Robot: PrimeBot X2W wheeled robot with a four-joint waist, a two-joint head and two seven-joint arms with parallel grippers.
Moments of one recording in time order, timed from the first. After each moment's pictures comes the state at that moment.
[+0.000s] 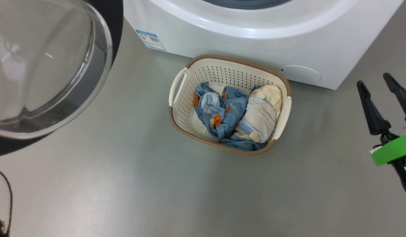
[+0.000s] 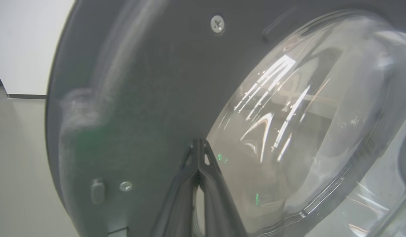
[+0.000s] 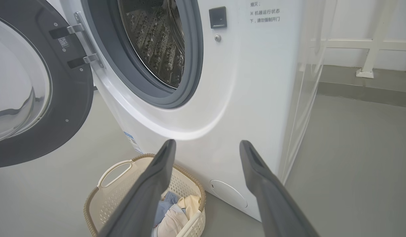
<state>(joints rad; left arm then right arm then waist) -0.68 0.24 0.53 0.76 -0.29 -0.08 -0.26 -0.40 -0.56 0.28 0.28 0.60 0.13 -0.25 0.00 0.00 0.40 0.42</state>
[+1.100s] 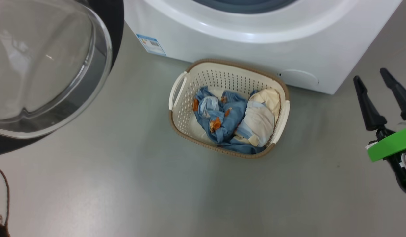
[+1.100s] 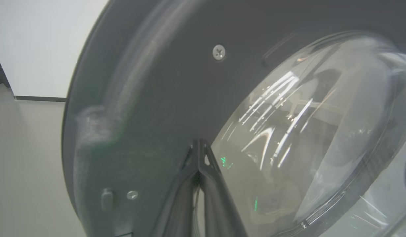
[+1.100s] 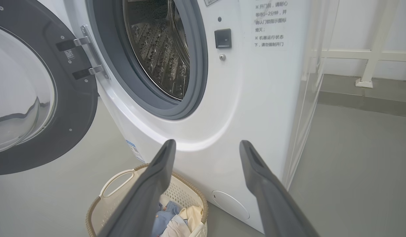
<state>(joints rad) -0.76 0.24 0.63 0.82 -0.18 -0.11 -0.26 -0.44 -0.55 0.30 0.30 0.60 0.13 -0.25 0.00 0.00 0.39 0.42</state>
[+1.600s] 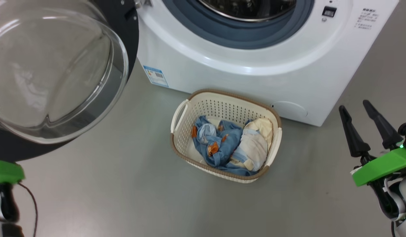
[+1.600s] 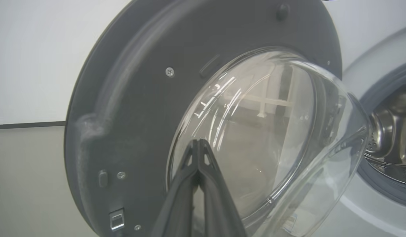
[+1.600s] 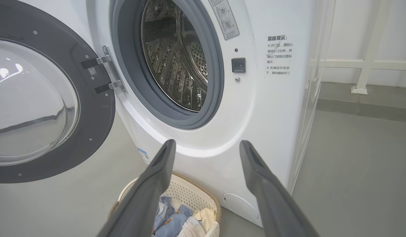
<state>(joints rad) -0.55 0.19 0.43 0.61 -0.18 -0.13 -0.26 -0.33 -0.46 0.27 0.31 0.60 0.13 -0.25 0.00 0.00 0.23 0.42</state>
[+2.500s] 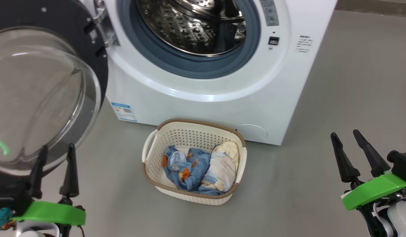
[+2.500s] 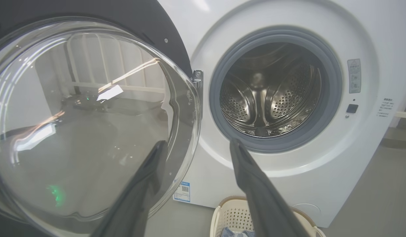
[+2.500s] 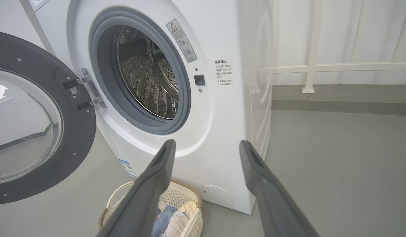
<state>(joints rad) -0.24 0.19 0.07 0.37 -0.30 -0.13 -0.26 -0.19 -0.37 0.22 0.31 0.60 0.13 -0.25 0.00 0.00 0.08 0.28</state>
